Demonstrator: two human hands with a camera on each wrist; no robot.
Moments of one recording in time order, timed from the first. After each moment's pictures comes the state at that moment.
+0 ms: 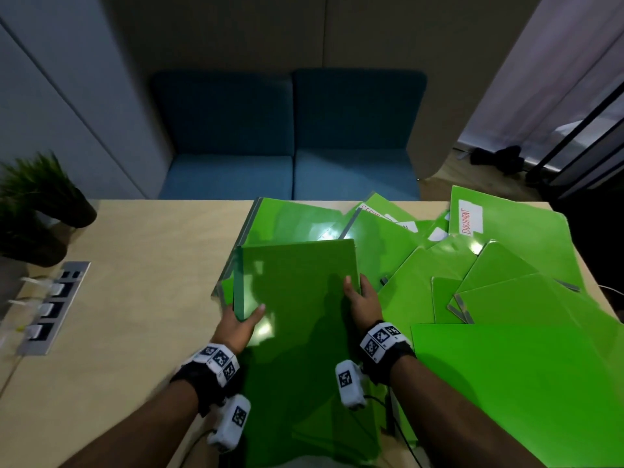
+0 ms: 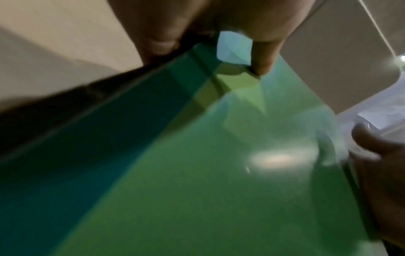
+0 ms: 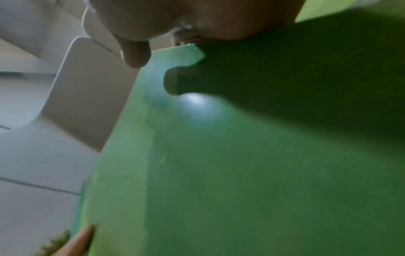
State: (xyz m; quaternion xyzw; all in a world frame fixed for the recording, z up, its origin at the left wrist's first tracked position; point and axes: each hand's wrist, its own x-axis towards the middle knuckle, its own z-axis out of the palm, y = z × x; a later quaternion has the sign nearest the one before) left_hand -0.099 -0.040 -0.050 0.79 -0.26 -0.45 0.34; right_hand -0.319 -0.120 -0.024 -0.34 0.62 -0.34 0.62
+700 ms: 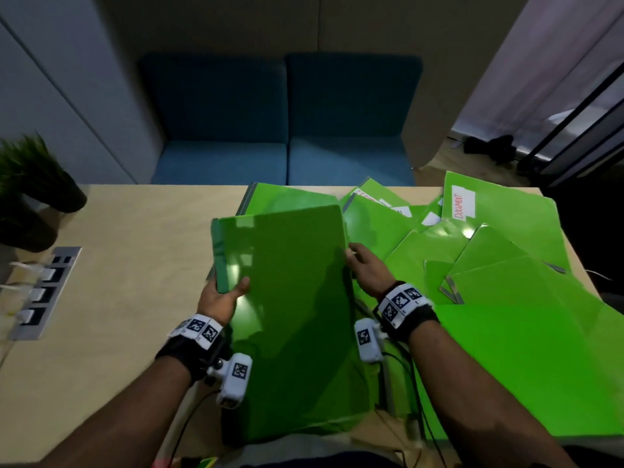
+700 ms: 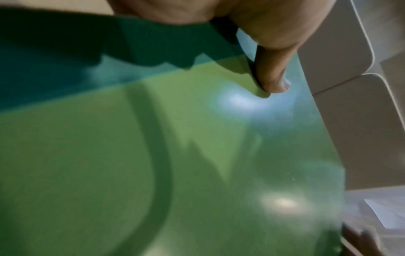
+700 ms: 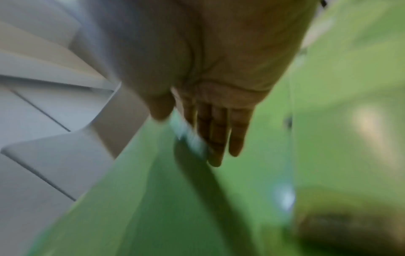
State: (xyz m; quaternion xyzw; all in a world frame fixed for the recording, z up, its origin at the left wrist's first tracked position) left_hand -0.087 -0.043 -0.034 0.77 -0.22 -0.42 0.44; right_hand -0.350 -0.154 0.001 -0.62 0.59 -0.16 0.49
